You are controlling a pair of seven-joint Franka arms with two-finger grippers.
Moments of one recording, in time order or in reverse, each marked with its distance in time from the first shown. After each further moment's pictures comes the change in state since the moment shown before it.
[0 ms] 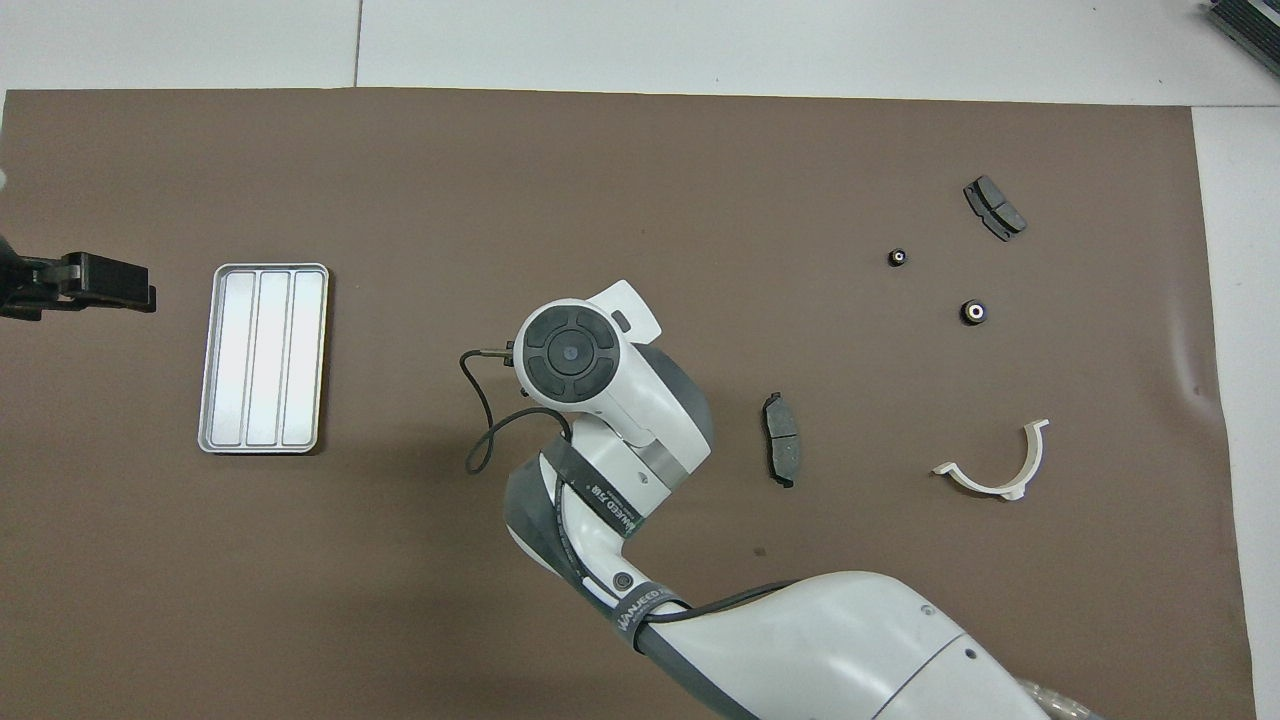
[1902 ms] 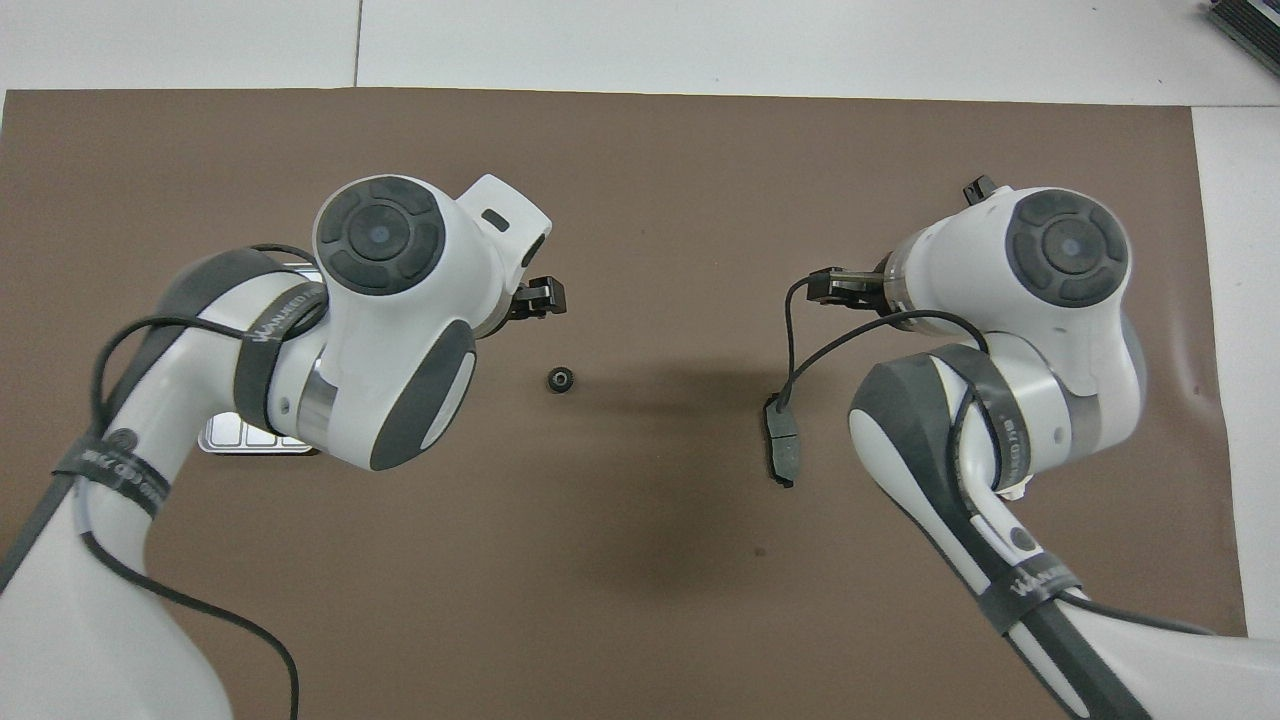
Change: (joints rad) left arm -0.489 0.385 -0.041 -0.120 -0.058 0.557 -0.520; right arm -0.628 -0.476 -0.014 -0.443 0.078 -0.094 -0.746
